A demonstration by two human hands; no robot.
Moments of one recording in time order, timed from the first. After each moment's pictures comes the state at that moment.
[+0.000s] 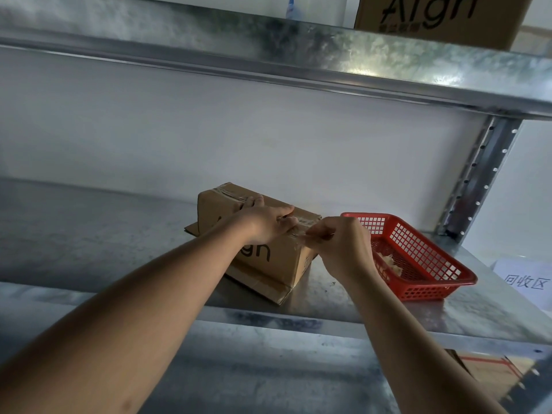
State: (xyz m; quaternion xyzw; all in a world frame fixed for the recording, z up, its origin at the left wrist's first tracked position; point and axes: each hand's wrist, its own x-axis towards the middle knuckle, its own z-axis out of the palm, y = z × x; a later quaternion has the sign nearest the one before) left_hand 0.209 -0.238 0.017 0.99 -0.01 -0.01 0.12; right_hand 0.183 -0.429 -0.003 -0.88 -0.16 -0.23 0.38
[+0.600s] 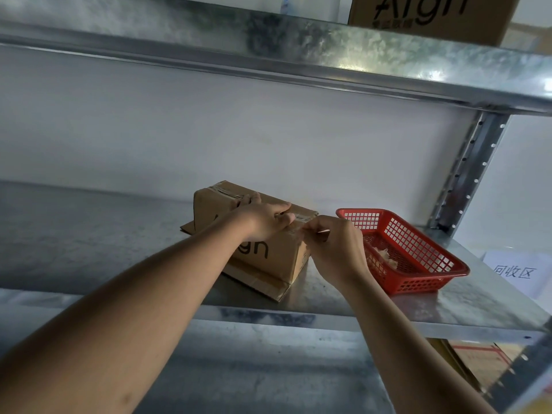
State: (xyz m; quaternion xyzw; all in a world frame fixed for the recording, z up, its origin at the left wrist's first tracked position) left_hand 0.208 -0.236 0.018 0.99 -0.02 -0.01 0.14; right_hand 0.166 -0.421 -0.009 -0.87 -0.16 -0.23 0.40
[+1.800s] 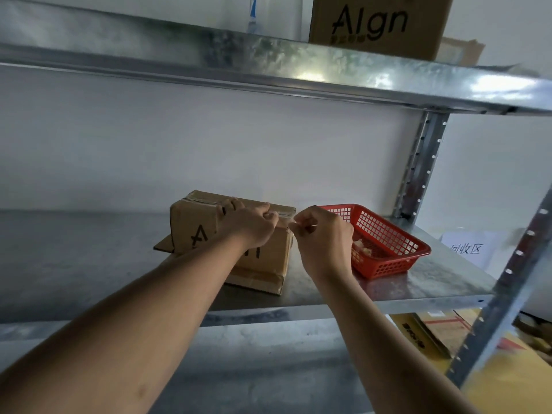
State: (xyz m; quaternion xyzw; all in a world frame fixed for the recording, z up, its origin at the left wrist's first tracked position) left_hand 0.208 -0.251 0.002 0.99 0.00 0.07 0.13; right_hand 0.136 -0.407 0.000 -0.85 -0.06 -0.36 0.38
